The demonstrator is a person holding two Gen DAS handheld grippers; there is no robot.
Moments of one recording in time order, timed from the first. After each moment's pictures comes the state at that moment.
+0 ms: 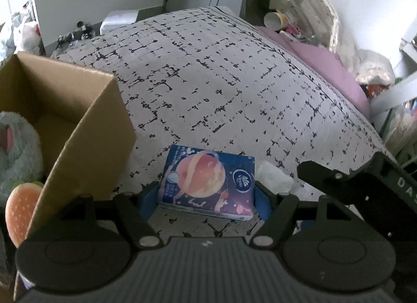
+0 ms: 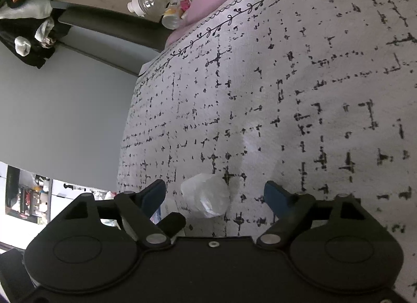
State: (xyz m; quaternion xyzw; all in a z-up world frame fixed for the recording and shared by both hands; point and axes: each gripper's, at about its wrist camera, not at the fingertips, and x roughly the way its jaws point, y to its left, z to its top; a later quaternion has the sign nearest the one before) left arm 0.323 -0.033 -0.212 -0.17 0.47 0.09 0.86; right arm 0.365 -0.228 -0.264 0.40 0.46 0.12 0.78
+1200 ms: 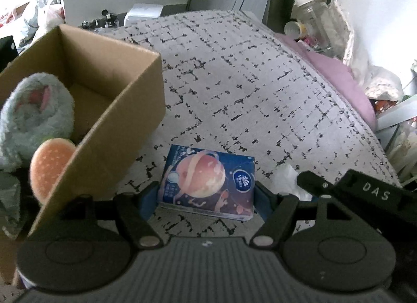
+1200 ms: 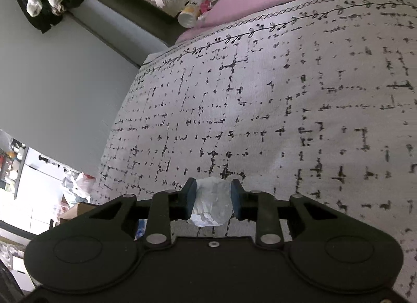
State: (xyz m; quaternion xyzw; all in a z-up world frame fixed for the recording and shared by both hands) left arm 0.288 -0.032 -0.200 -0.21 0.46 0.13 0.85; right arm 0.349 -0.213 -0.235 0.30 0.45 0.11 0.83
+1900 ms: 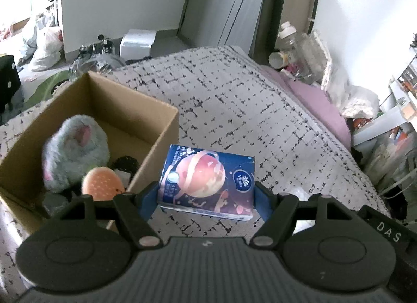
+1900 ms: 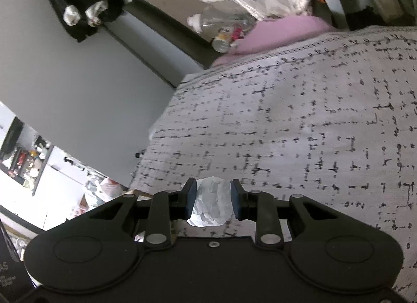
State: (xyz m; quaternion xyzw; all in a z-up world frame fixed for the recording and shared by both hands) left arm 0.247 -0.015 -0.136 -0.20 0.42 0.11 0.88; right arm 0.293 -0.220 -0.176 0.30 0.39 0.16 0.86
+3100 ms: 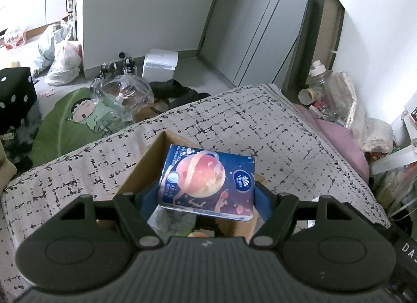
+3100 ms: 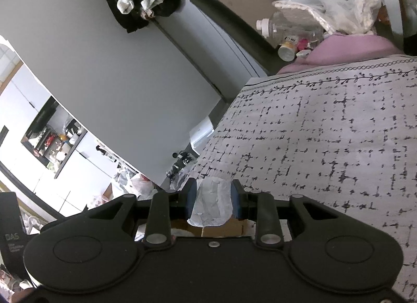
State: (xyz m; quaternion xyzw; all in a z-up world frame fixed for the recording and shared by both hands) left arm 0.243 0.107 -0.113 -0.21 0.39 0.14 0.89; right arm 0.285 -0.129 -0.144 0.27 0.33 0.24 0.87
